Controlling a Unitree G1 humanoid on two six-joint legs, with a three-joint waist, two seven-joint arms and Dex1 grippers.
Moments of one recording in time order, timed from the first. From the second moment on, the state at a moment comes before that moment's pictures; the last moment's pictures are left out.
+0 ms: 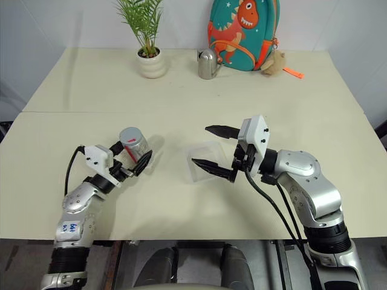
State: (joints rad) left arm -0.16 0.30 0.16 -0.02 -0.26 0.02 -0.44; right arm -0.42 -0.56 0.03 -0.36 0.56 0.40 0.89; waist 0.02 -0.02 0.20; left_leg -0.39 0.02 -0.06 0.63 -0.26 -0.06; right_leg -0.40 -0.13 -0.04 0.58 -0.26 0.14
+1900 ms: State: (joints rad) left arm -0.46 0.51 0.06 -0.09 -0.54 0.41 -0.87; right arm -0.85 -0.24 0.25 -0.17 0.47 0.74 0.67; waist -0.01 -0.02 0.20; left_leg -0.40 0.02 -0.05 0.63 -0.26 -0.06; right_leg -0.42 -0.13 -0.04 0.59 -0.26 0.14
